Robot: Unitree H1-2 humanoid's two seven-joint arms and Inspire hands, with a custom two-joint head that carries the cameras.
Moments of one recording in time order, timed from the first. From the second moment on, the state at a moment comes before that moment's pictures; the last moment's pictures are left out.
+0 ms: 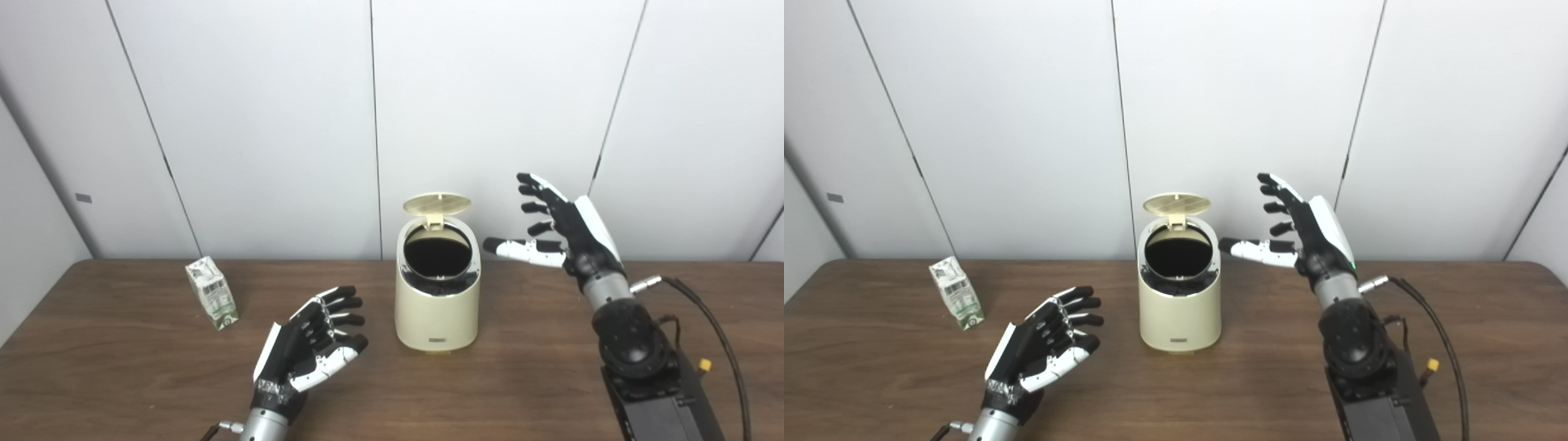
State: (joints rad) left arm -0.18 0.05 0.01 0.07 -0.14 -0.18 -0.17; right arm -0.51 -0.19 0.02 -0.01 -0.40 0.27 0.05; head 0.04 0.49
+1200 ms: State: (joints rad) left arm -0.18 0.03 -0.01 0.15 -0.08 -0.25 -0.16; right arm -0.22 -0.19 -0.01 0.08 -0.12 -0.09 0.05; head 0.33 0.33
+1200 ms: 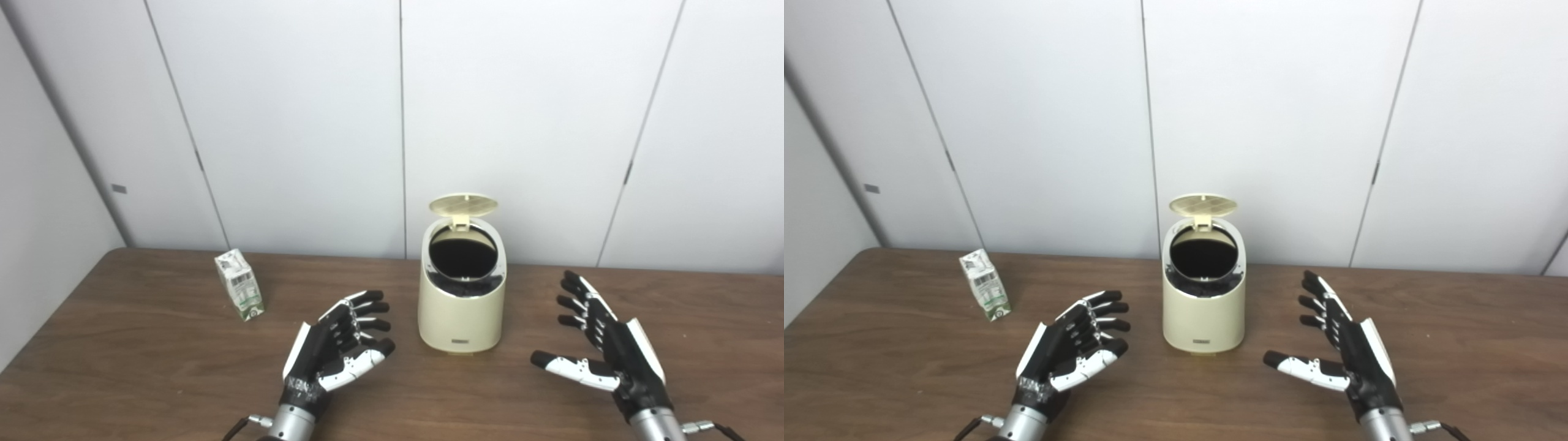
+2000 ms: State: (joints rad) left arm -0.17 0.16 0.08 -0.04 0.15 -0.28 -0.04; right arm -0.22 -0.21 -0.01 0.04 -0.12 -0.05 0.08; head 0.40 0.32
